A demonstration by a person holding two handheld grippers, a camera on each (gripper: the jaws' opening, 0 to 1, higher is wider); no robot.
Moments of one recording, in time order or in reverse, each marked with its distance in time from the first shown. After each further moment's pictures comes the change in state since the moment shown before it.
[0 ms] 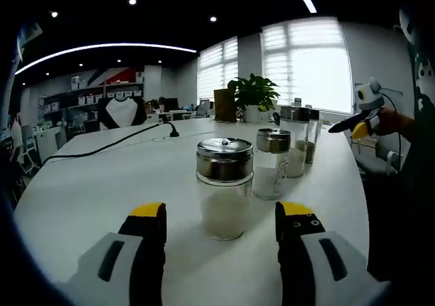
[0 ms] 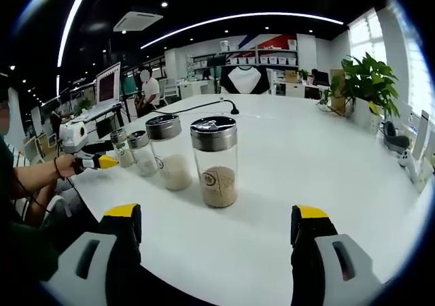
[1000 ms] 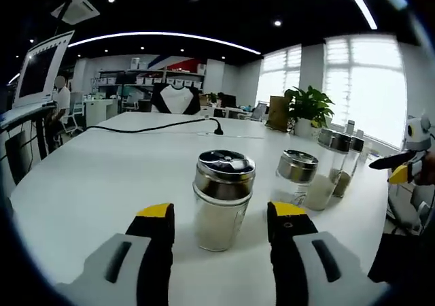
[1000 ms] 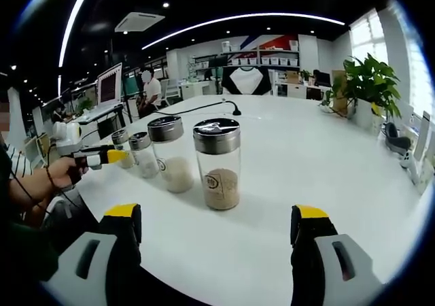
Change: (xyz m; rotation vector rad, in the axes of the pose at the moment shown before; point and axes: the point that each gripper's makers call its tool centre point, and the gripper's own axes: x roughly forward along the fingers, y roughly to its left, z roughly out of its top) left arm 0.011 0.003 0.006 -0.179 0.011 0.319; right arm 0.002 0.002 0.003 0.001 -0.008 0.007
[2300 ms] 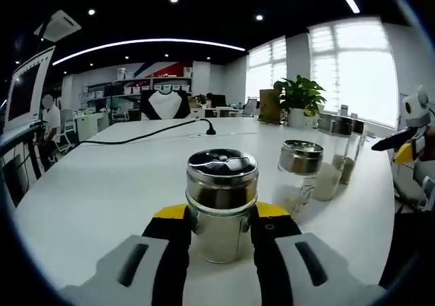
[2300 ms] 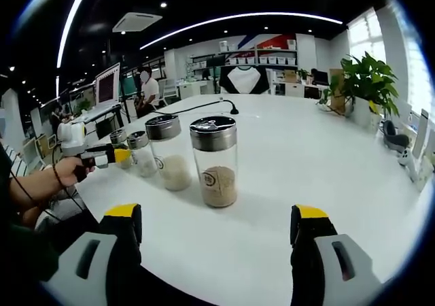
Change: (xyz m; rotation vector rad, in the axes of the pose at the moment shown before) left arm 0.016 -0.002 0.000 0.118 0.000 -0.046; right arm -0.002 -0.002 -0.004 0.008 0.006 -0.011
